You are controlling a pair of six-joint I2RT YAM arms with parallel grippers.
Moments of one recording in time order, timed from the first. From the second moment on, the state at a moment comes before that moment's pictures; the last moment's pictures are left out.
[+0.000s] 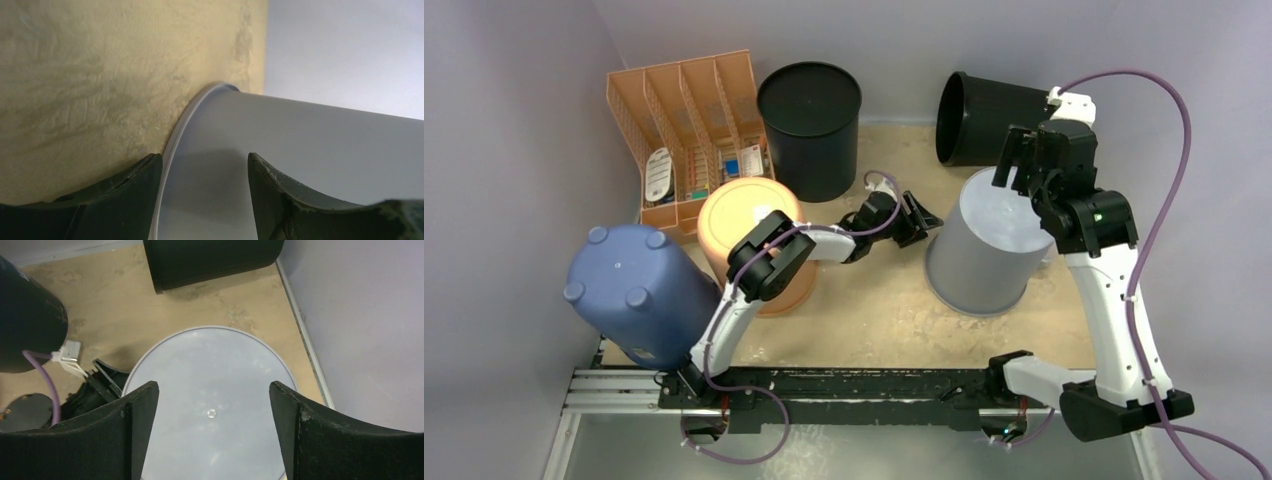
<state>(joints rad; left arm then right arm) -0.80 2.35 1.42 0.63 0.20 -1.30 0.23 1.15 1.61 -0.97 0.48 0.20</state>
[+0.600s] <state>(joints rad) -0.80 2.02 1.67 -0.06 -0.09 -0.76 -0.32 1.05 1.37 -0.86 0.13 0.26</state>
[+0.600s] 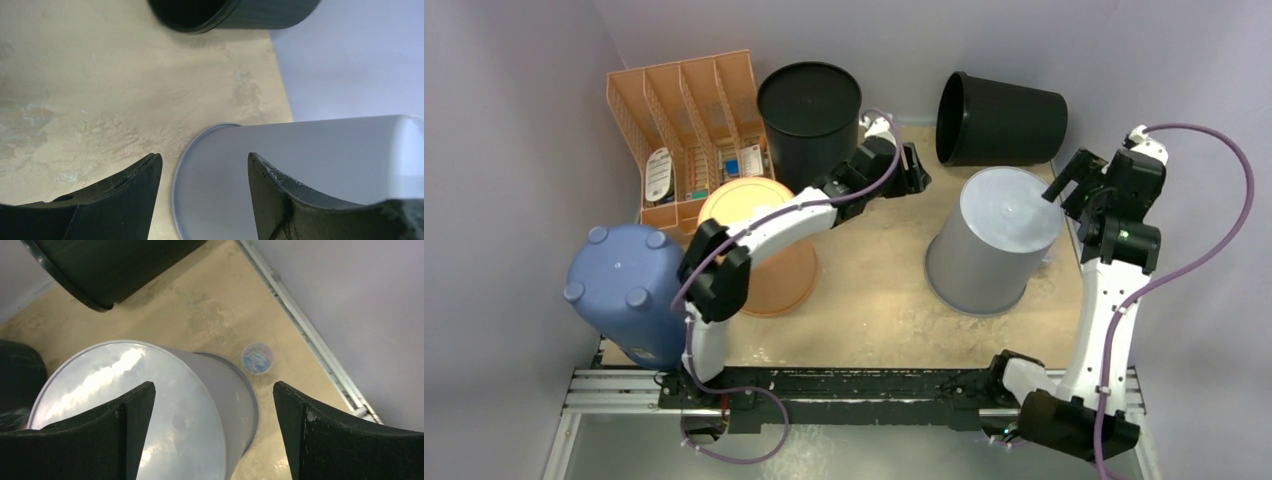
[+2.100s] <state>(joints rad) -0.80 1.47 1.82 -0.26 0.09 -0.55 0.10 1.55 1.70 -0.53 0.20 0.31</state>
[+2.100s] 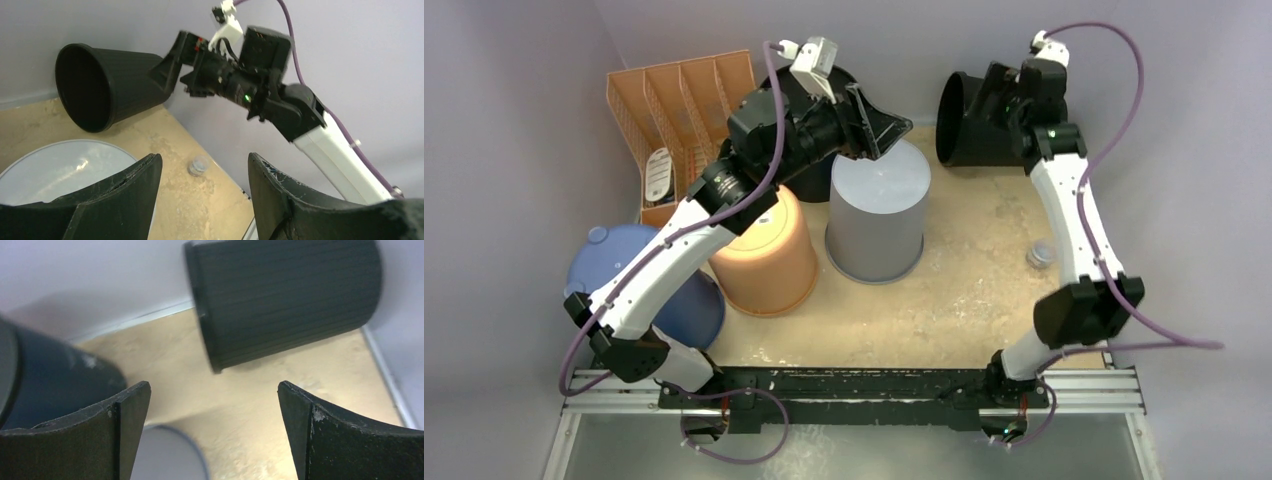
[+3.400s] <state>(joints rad) -0.88 1.57 1.79 -0.36 0.28 -0.49 0.15 2.23 2.26 -0.78 0.53 0.13</state>
